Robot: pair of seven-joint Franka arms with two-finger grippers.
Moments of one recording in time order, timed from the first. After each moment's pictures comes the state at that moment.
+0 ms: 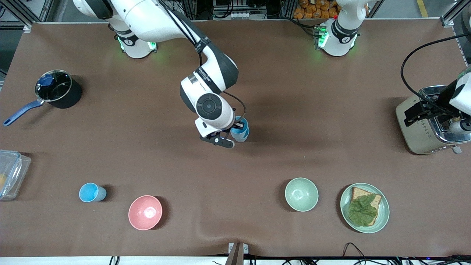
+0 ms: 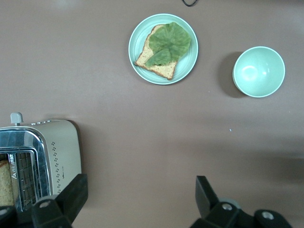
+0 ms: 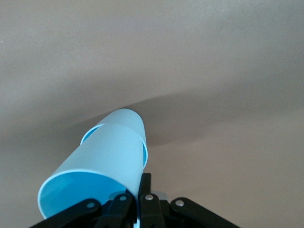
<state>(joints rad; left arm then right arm) 0.24 0.10 -0.29 -1.55 0.07 1.72 -0.10 0.70 0.73 -0.01 -1.29 0.26 1.91 0.91</state>
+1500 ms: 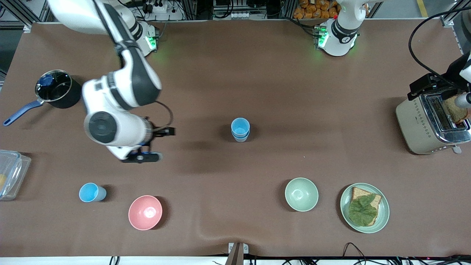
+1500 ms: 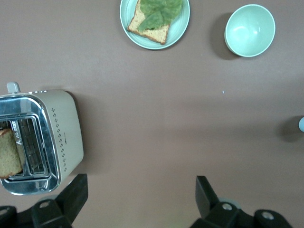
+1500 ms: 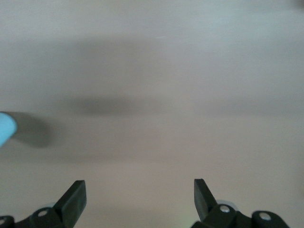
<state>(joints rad) 0.10 0.01 -0.11 -1.55 -0.01 1.54 -0.02 0.33 0.44 -0.05 -1.45 0.11 1.63 0.26</state>
